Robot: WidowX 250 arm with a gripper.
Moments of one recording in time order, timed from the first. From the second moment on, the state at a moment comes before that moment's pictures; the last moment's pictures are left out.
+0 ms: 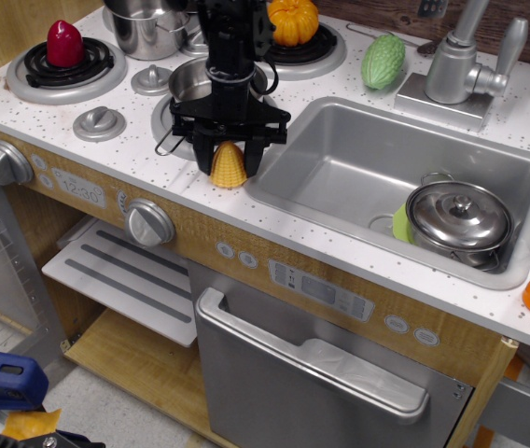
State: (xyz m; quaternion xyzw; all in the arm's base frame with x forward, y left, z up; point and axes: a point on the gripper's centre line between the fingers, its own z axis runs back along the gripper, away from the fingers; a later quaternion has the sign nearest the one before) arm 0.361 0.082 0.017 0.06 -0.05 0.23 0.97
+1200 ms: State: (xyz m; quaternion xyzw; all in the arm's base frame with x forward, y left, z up) arm 0.413 0.124 0.083 0.13 -0.09 0.07 0.98
